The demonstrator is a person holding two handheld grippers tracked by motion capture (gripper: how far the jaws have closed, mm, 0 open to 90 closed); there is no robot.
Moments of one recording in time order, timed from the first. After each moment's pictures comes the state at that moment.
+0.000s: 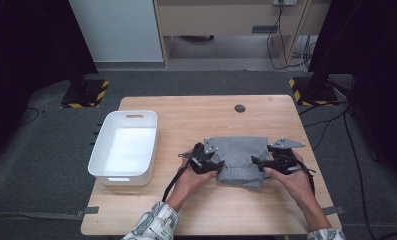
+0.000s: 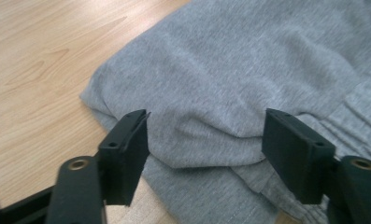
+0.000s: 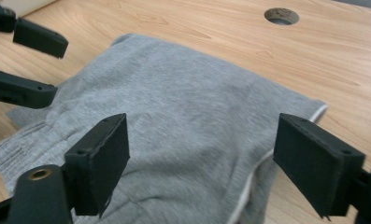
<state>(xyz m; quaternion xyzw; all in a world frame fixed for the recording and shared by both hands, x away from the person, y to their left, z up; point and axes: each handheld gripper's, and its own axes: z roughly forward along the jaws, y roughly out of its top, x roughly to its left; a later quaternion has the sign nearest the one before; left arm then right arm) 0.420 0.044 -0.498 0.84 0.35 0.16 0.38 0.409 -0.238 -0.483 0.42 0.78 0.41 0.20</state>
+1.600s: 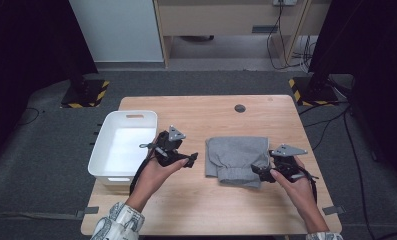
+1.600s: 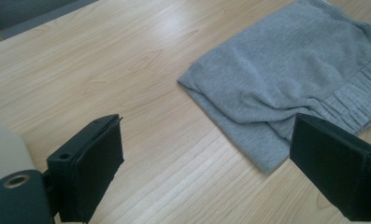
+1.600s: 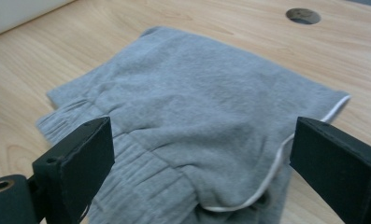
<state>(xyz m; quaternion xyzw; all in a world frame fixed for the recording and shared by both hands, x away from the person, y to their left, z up) 0.398 0.134 -0.413 0.83 0.39 0.18 0.36 0.386 -0.238 -0.482 0.40 0.79 0.42 0.18</state>
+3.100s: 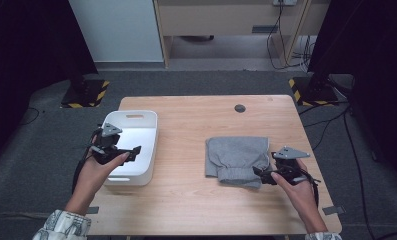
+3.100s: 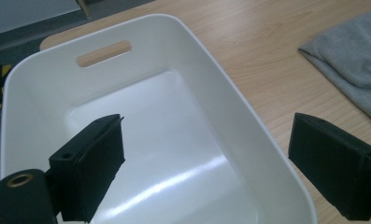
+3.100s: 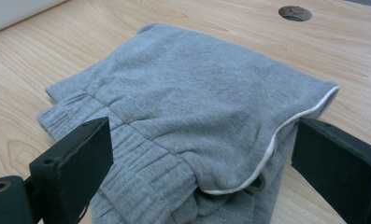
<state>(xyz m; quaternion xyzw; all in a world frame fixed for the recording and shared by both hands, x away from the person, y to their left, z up) 0.385 0.288 -0.388 0.78 0.48 0.23 0.33 0.377 -0.242 -0.481 0.41 0.79 0.42 0.19</state>
